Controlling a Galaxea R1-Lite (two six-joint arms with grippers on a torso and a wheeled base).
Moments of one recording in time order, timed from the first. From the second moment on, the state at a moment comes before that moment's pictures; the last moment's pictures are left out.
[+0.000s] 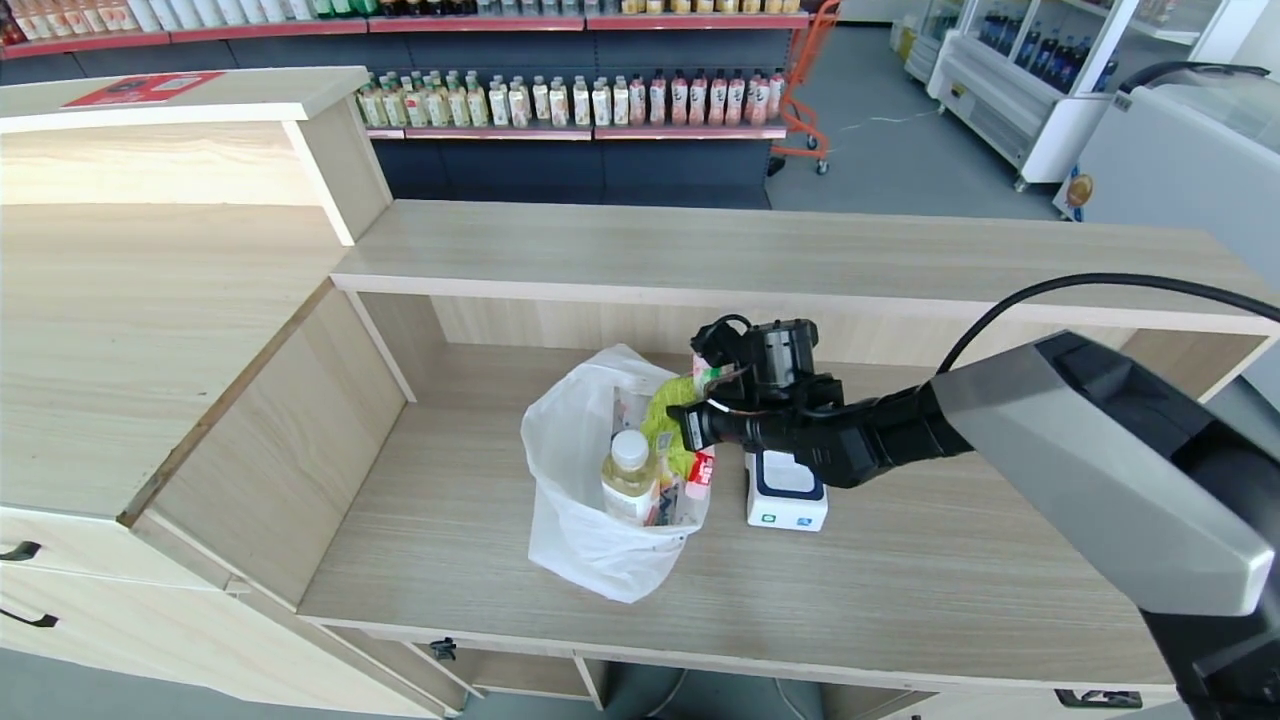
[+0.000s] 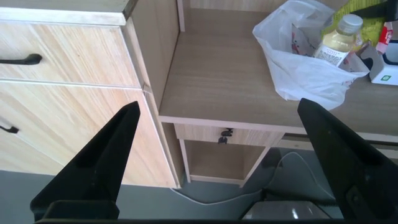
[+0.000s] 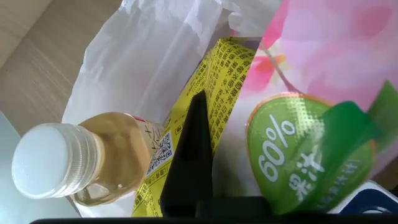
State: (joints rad) left arm 0.00 0.00 0.00 0.00 0.00 0.00; right arm 0.50 2.41 -1.61 -0.44 0.19 -0.04
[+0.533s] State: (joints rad) left arm 0.00 0.00 0.00 0.00 0.00 0.00; right arm 0.51 2.44 -1.68 -0.47 0.30 0.07
